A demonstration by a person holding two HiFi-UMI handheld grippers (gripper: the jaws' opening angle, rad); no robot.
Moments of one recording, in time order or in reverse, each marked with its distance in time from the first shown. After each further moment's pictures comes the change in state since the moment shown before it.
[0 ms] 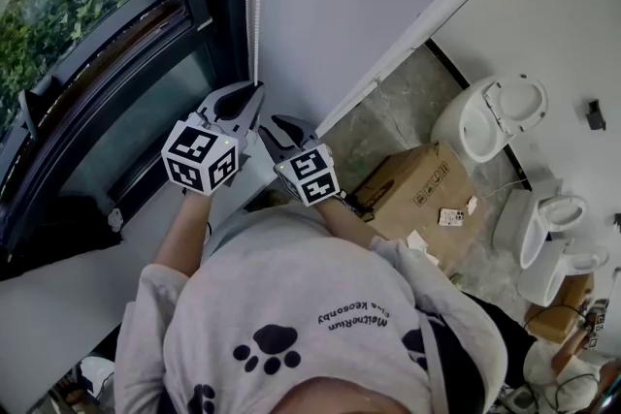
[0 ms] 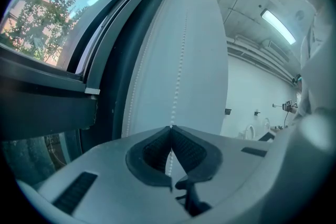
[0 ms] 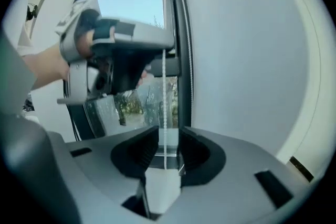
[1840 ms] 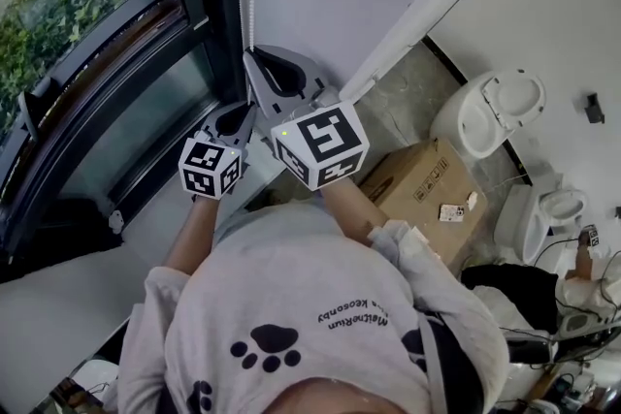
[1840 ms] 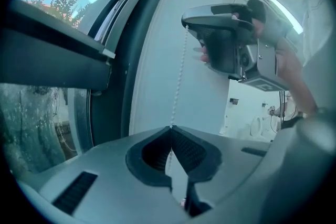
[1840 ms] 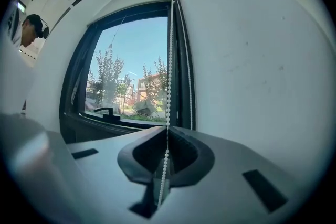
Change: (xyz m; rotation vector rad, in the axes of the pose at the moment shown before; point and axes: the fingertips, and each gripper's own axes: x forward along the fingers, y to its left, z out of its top) left arm -0.004 0.015 -0.083 0.002 0.092 0.088; right arm -0.062 0.004 0.222 -0.052 -0.421 -0.017
